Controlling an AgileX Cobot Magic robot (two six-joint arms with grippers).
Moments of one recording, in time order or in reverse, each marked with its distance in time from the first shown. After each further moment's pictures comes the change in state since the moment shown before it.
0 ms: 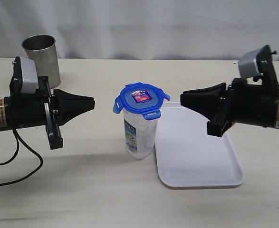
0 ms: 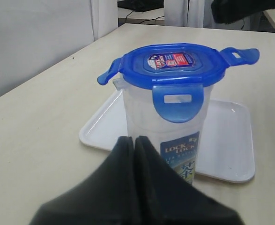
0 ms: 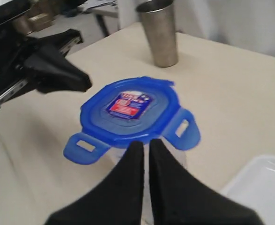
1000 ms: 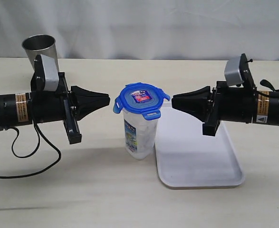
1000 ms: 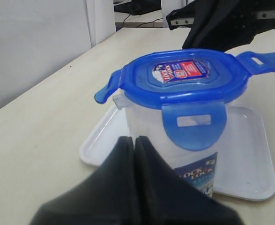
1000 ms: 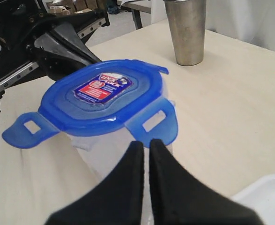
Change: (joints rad) left arm -0.095 0.071 -0.086 -0.076 0.031 0.052; right arm -0.055 0.290 -0.127 -0.008 -0.177 -0.204
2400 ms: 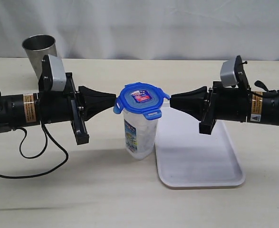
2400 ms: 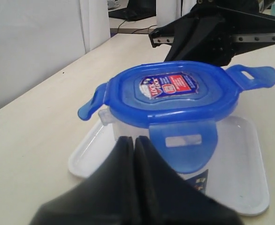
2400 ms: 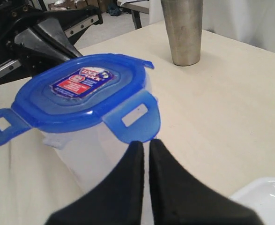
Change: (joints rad) left arm -0.045 0.011 -0.009 -0.035 -0.007 -0.007; right arm 0.000 0.076 -0.044 0.024 -0.017 -0.042
